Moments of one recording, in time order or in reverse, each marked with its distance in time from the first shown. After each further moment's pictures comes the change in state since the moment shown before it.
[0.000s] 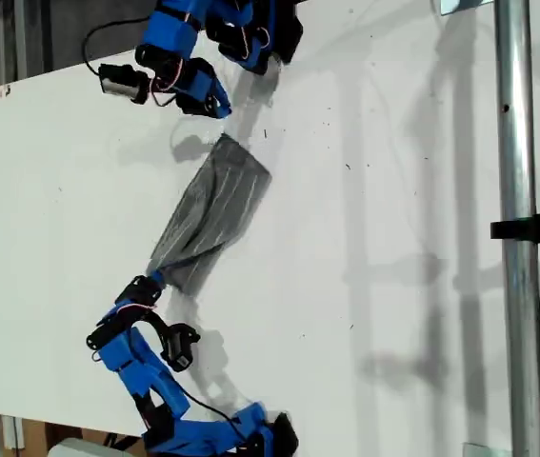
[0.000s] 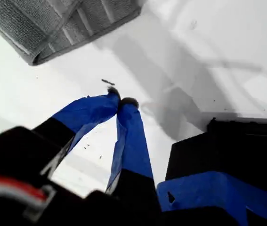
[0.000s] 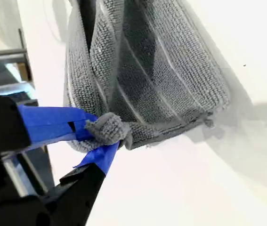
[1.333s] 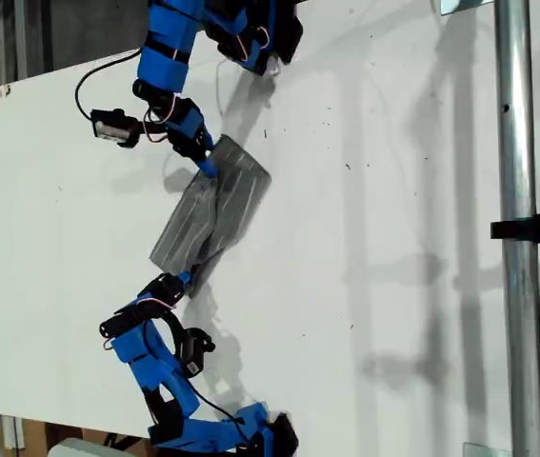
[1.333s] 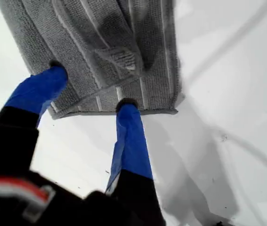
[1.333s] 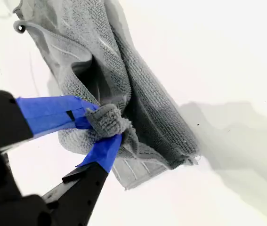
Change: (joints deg) arm 0 7.8 0.1 -1.6 15.6 -3.5; arm 1 -1.2 -23.7 -6.2 -26.5 -11.1
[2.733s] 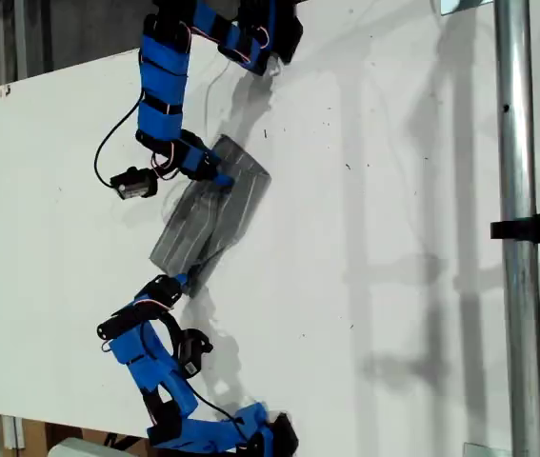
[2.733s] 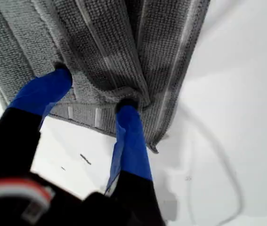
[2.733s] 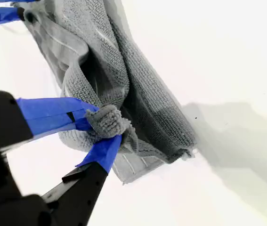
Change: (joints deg) arm 0 -1.2 0.0 0.0 0.0 0.8; arm 1 -1.1 -27.2 -19.7 4.2 -22.4
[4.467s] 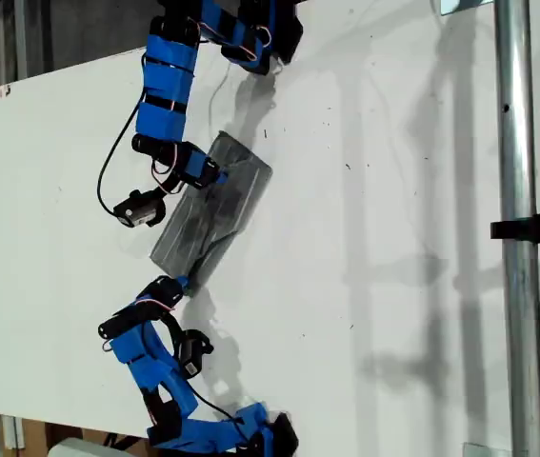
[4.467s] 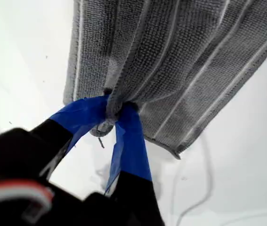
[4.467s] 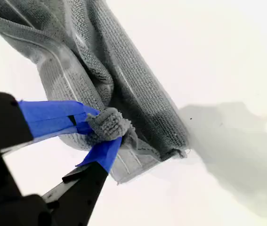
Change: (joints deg) arm 0 0.0 0.1 1.0 0.4 -0.1; arm 1 -10.1 -0.5 -14.4 12.0 -9.3
